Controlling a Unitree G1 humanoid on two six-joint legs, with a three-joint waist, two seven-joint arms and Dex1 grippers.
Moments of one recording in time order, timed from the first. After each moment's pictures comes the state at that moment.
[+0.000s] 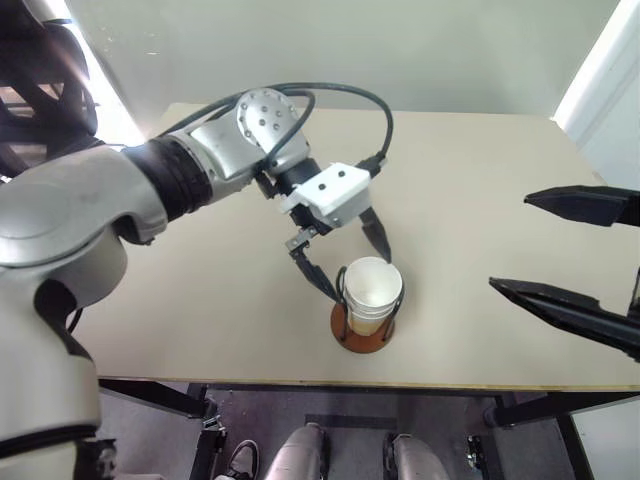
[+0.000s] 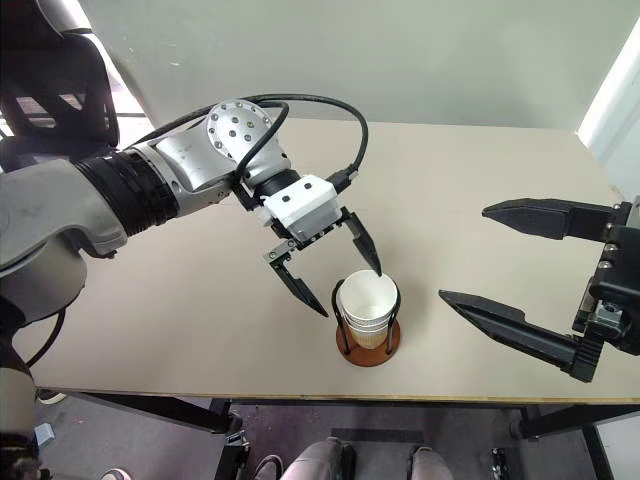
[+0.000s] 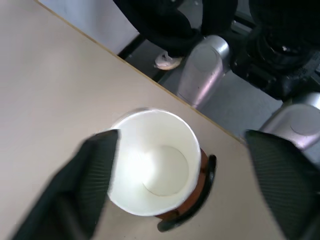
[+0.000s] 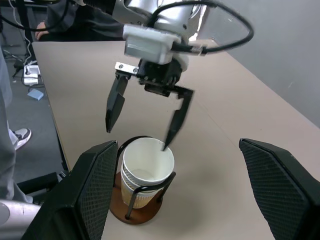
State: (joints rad) left arm -1.79 0.77 -1.55 0.53 -1.16 -0.42 -1.59; right arm -0.16 -1.41 -1.12 -0.79 1.81 1.12 0.36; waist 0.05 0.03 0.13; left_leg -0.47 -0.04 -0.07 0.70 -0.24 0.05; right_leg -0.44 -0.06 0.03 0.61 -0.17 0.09
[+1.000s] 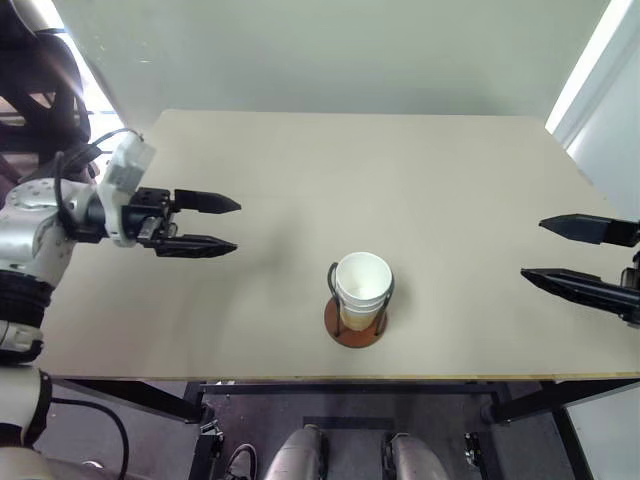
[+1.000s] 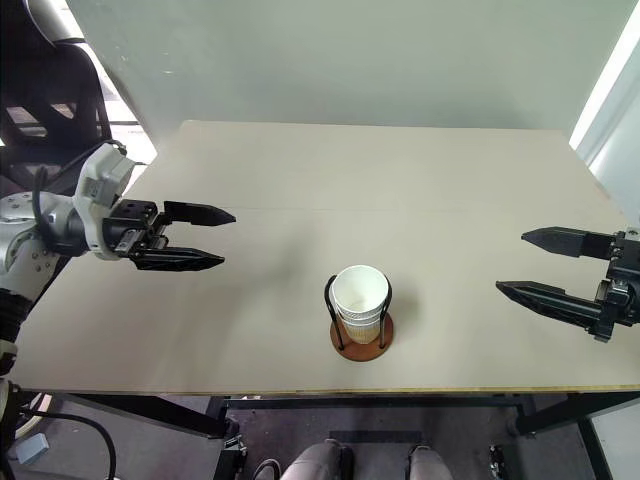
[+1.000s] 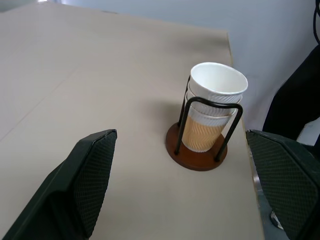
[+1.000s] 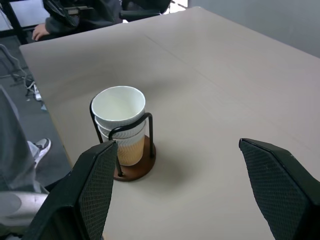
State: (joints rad) left arm -0.83 1.14 -0.20 0.45 -0.82 0.31 -1.55; right arm -0.03 -1.20 -0.80 -0.52 1.10 0.92 0.94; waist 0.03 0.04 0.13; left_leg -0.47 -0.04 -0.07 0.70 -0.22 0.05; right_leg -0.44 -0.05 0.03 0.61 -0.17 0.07
